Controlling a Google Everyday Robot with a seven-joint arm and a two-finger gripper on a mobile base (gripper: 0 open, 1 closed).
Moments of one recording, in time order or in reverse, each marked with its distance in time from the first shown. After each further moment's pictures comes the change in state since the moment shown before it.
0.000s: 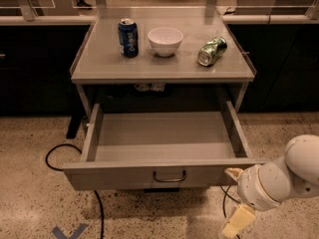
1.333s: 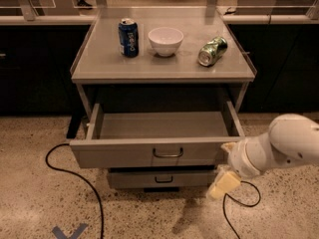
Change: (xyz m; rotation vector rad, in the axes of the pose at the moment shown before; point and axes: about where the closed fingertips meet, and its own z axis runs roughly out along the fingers) arm -0.036 -0.086 0.002 0.172 -0.015 0.051
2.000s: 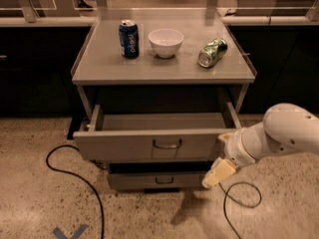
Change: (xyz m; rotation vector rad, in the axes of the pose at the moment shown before) arm -0.022 -0.033 0.007 0.012 -0.035 0.012
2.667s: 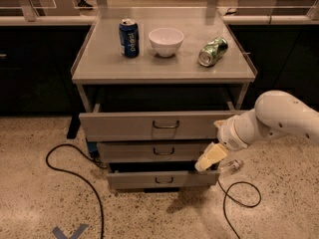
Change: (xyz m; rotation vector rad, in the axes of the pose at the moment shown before) arm -0.024 -0.035 0.015 -0.003 -0.037 0.034
